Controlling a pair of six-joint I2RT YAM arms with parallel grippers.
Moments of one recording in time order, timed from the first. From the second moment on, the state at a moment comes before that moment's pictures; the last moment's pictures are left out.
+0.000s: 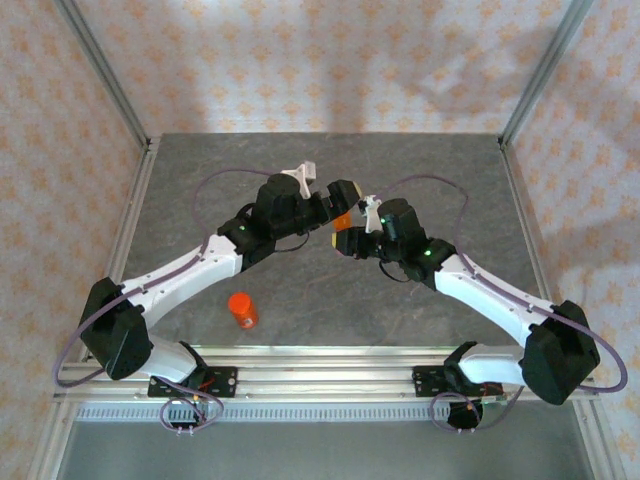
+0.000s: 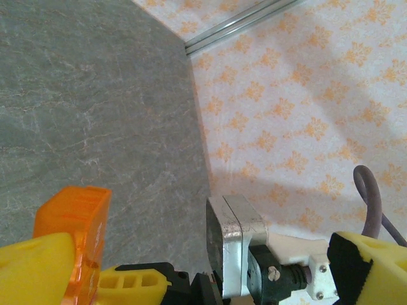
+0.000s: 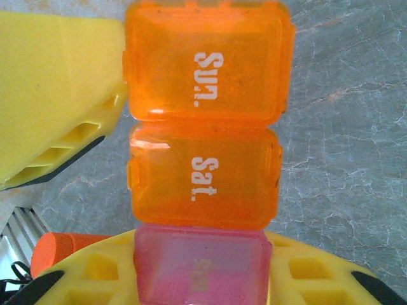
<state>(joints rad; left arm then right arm) -0.68 1.43 1.13 0.00 0.18 -1.07 0.64 1.24 0.85 -0.19 -0.28 0.52</state>
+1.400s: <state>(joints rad) -0.56 1.30 1.02 -0.20 0.04 -0.92 0.66 1.49 0.87 -0.31 -0.20 0.43</state>
